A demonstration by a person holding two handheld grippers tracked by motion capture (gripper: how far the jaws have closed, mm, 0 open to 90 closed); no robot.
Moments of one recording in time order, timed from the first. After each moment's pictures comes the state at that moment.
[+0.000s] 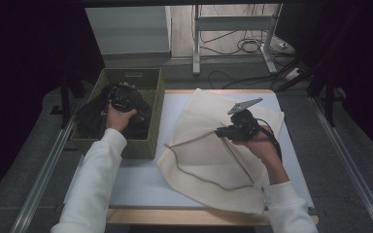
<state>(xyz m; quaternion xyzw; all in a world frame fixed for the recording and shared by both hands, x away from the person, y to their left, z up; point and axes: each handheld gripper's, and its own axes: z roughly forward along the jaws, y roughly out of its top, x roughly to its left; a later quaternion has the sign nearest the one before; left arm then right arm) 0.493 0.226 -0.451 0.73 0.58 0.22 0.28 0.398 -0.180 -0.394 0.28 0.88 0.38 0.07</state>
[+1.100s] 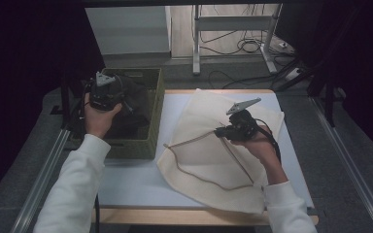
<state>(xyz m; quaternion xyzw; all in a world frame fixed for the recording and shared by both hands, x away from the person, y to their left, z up) 0.413 0.243 -0.369 0.69 0.50 0.34 0.40 0.397 -0.176 -0.395 0.28 0.88 0.38 0.08</state>
